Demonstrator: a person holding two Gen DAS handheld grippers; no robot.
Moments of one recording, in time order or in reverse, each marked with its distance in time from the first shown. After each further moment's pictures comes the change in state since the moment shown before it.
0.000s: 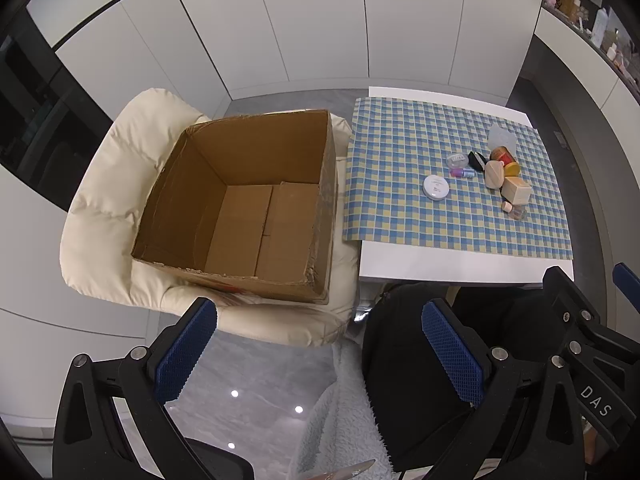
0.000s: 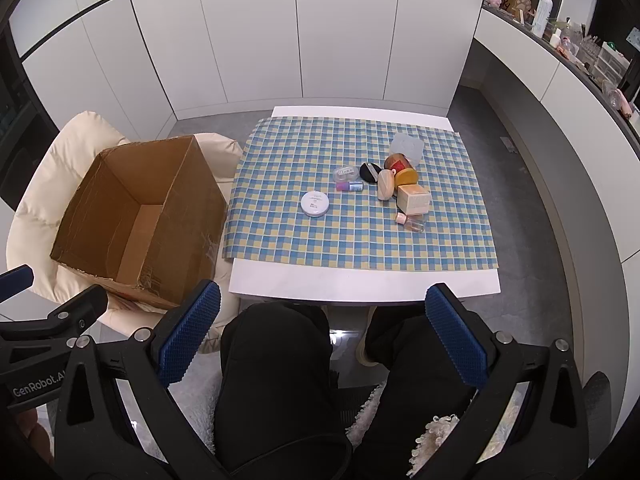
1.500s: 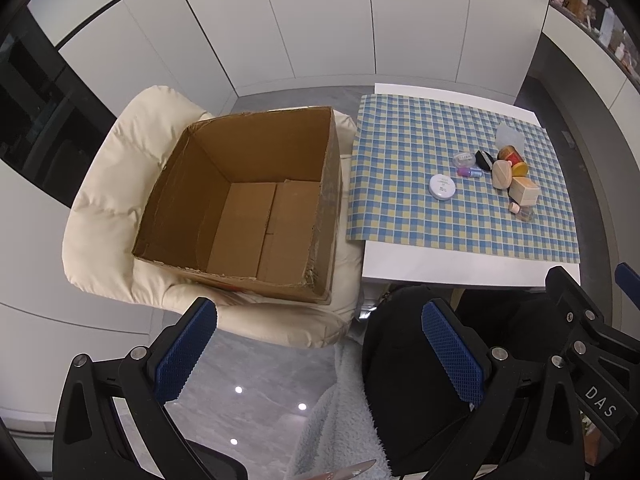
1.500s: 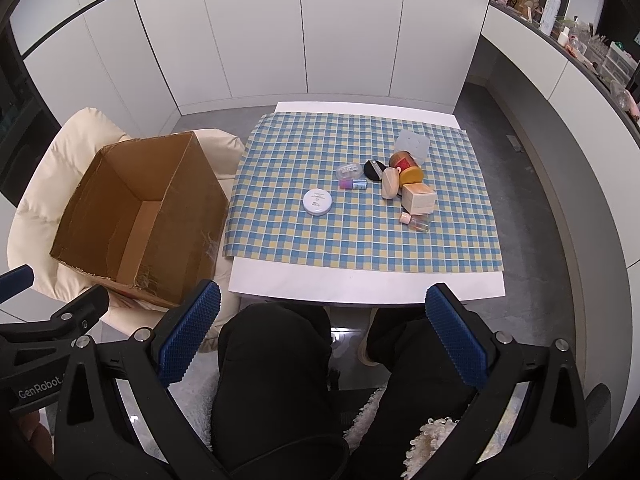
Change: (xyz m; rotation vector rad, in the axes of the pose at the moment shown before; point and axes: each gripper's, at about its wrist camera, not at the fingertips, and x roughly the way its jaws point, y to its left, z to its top) left arm 0.009 -0.010 0.004 -0.018 0.013 0.033; right arm 0.015 -0.006 0.006 -0.003 0.022 0.026
